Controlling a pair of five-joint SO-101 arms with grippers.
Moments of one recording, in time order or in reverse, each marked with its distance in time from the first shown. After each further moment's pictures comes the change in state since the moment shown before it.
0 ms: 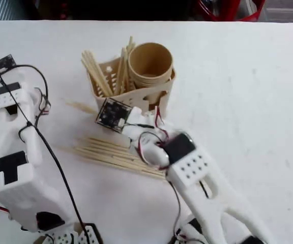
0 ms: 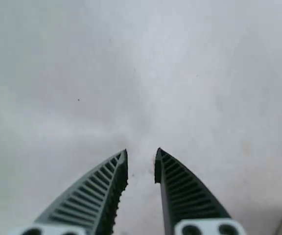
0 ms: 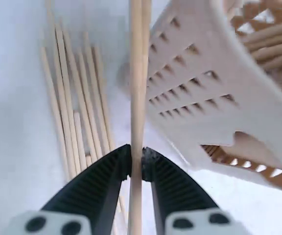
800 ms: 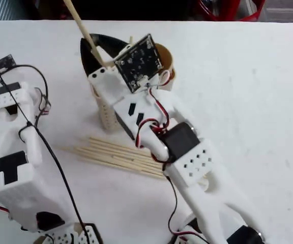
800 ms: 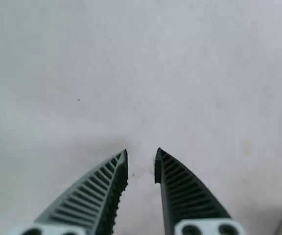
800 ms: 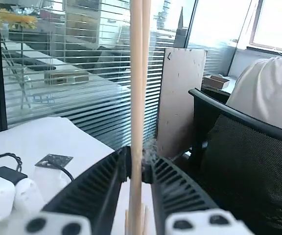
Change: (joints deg) left arm 0.0 0.0 0.0 0.0 0.0; right arm -3.2 6.9 -22.9 -38.9 -26.6
